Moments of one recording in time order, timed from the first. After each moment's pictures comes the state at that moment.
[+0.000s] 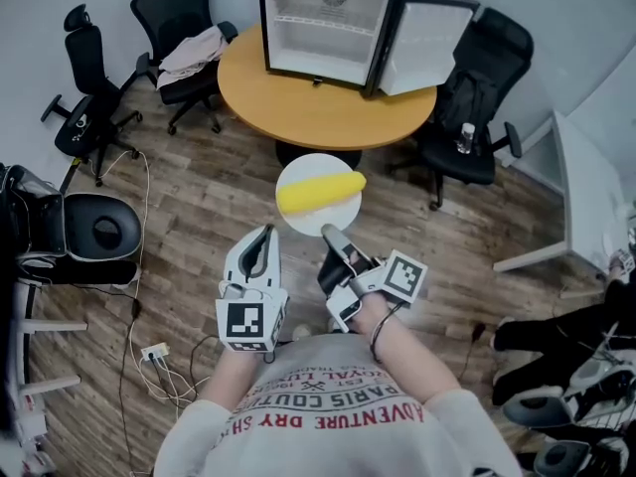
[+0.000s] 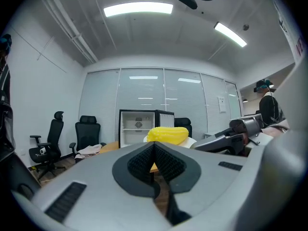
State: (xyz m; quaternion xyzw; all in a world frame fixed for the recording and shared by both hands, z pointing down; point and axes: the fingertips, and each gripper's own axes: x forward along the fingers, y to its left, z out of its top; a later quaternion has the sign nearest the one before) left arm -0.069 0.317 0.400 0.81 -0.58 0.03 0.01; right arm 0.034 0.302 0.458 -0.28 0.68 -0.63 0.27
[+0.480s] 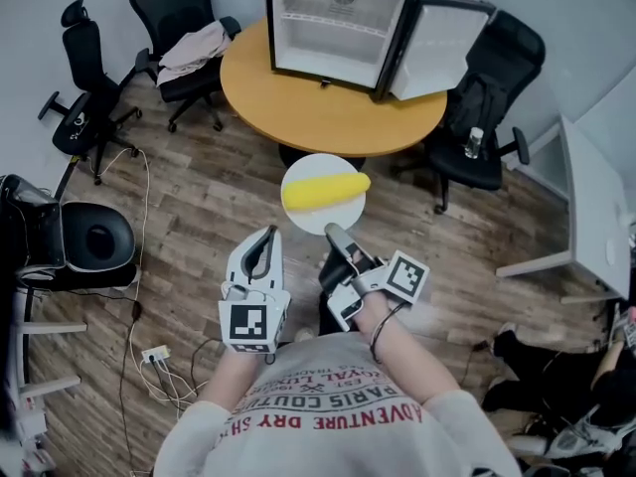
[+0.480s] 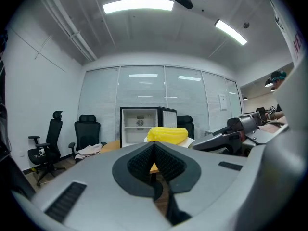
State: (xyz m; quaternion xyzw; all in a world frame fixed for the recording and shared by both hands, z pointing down) left arm -0.082 0.273 0.415 0.81 -0.58 0.04 0.02; right arm 0.021 0.255 0.477 -0.29 0.65 -0.64 0.27
